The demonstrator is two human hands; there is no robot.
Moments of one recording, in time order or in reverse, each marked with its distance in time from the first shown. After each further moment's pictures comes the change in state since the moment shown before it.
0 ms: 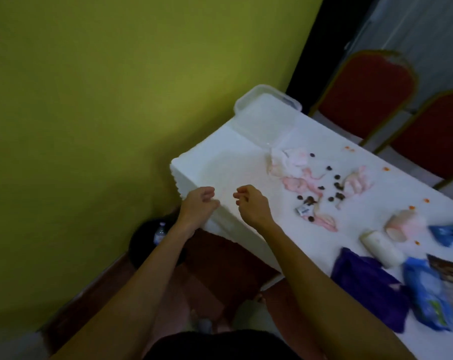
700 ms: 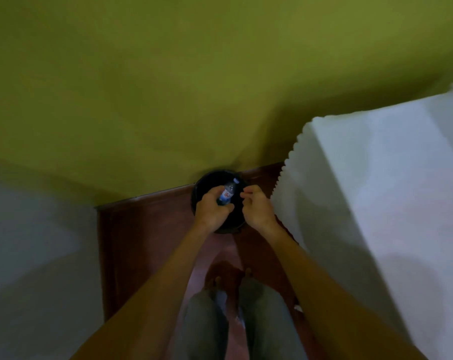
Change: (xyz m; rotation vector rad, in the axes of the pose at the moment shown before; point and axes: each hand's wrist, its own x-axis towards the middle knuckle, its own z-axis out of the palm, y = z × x) left_hand 0.058 -0.270 -0.083 -0.141 0.379 -0.388; right_hand 0.071 0.034 0.306 -0.220 -0.583 -0.071
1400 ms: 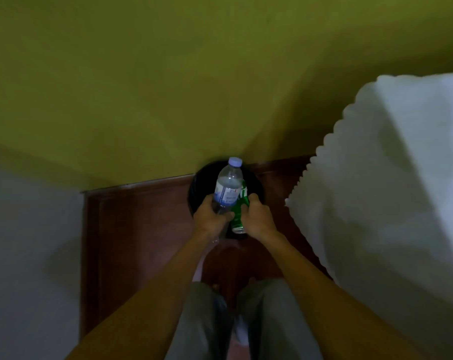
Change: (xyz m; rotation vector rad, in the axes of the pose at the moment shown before) left_hand 0.086 -0.105 0.065 -0.152 0.112 -0.142; right_hand 0.095 0.086 0.072 -0.215 -0.132 0.014
